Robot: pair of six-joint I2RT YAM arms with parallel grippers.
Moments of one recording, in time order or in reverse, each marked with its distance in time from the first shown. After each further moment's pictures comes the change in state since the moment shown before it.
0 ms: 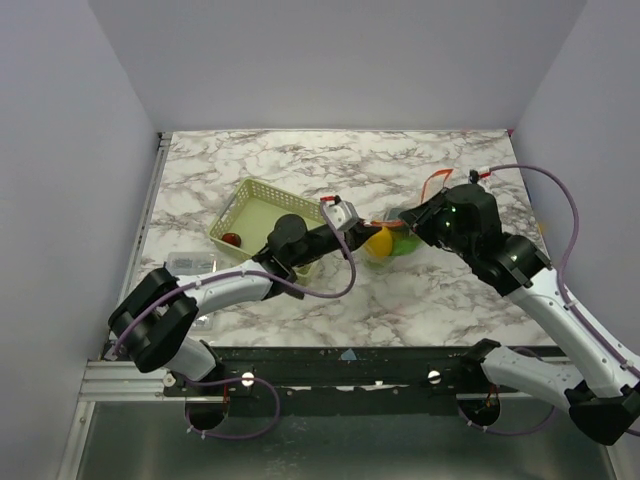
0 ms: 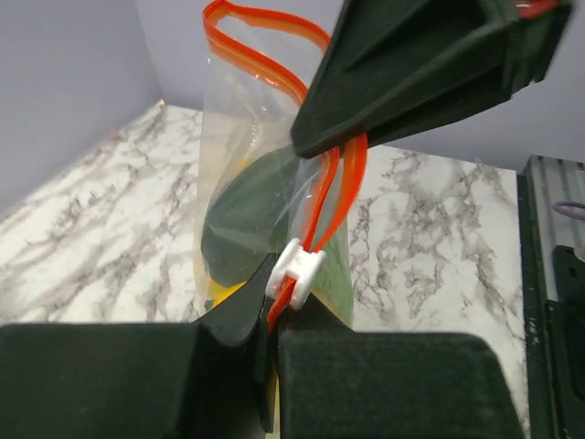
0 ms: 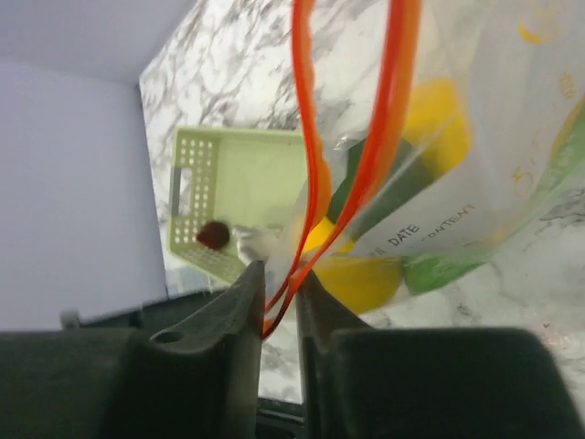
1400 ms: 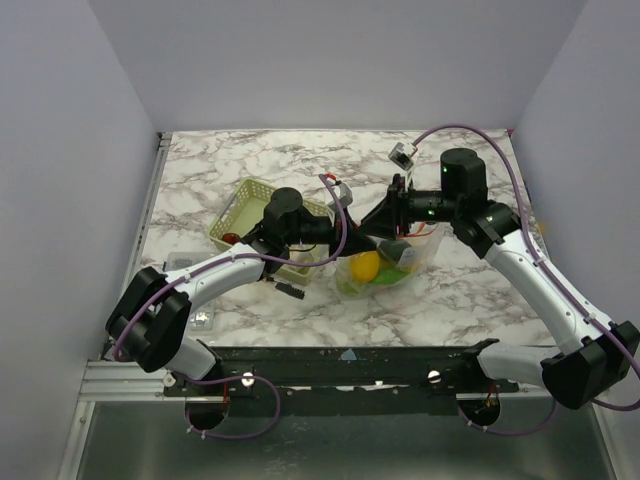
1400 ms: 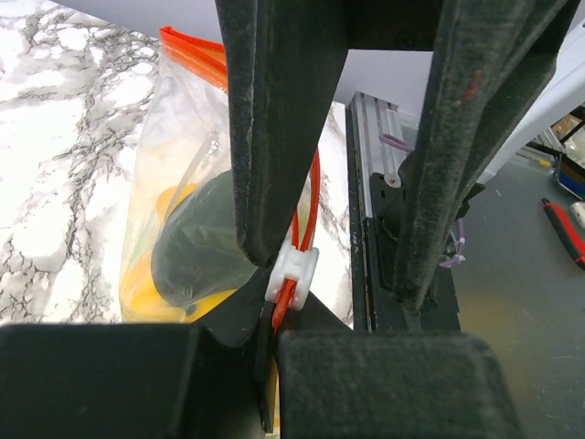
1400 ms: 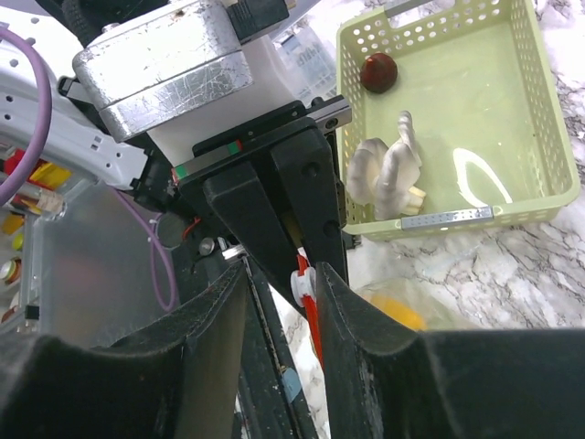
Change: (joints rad) left arm 0.172 -0.014 0.124 -0.343 0.529 -0.318; right arm -0.153 0.217 0.075 0.267 -1.159 -0.999
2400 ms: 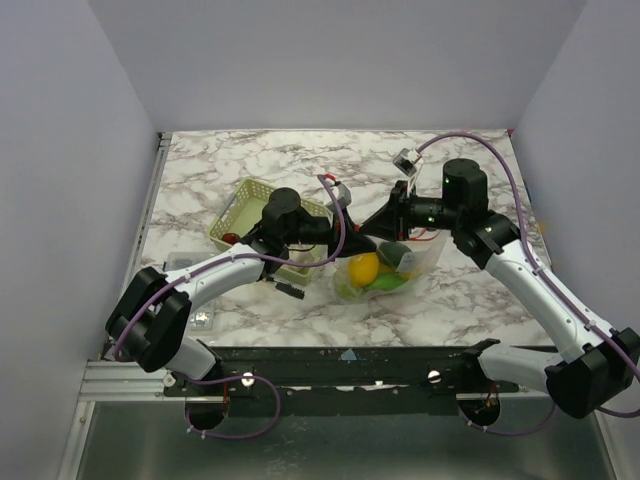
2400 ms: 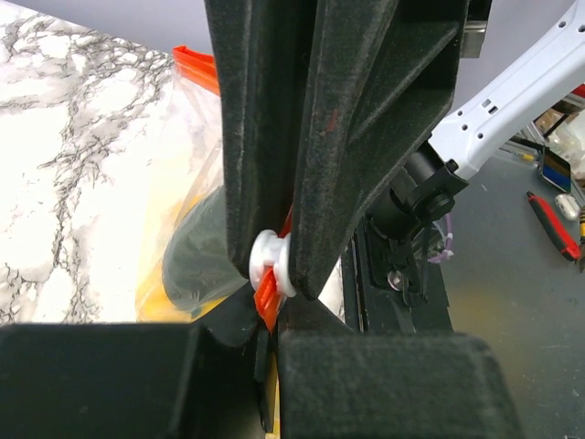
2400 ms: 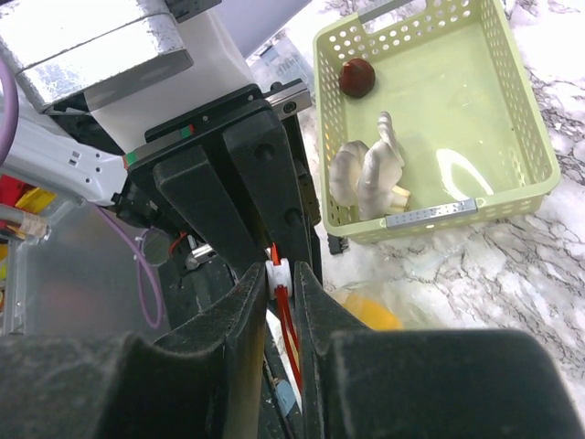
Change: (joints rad) left arm 0.004 0.000 -0.006 0.033 0.042 -0.014; right arm 0.000 -0.056 -0.107 0.100 0.058 0.050
